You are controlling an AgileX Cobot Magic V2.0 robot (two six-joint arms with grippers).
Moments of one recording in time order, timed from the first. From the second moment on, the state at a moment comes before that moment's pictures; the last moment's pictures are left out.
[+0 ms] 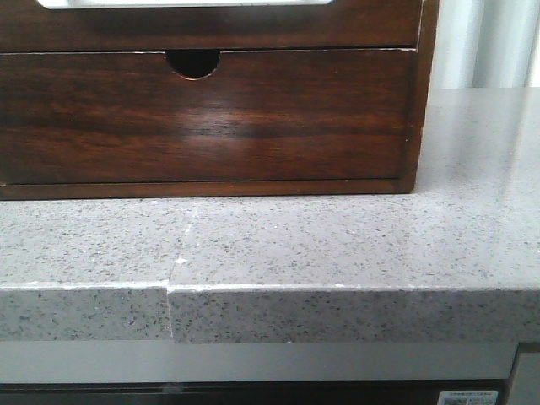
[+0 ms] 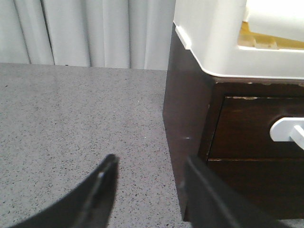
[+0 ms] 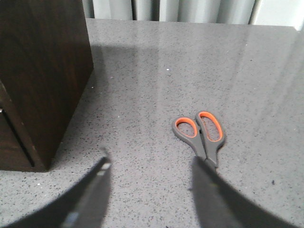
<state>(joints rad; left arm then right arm) -0.02 0.44 -0.61 -0.19 0.43 0.12 -0.02 0.53 -0.62 -0.02 0.51 -0.01</state>
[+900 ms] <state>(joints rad) -0.02 0.51 -0.55 -0.94 0.44 0.12 -0.02 0.53 -0.62 -0.03 0.50 -0.01</state>
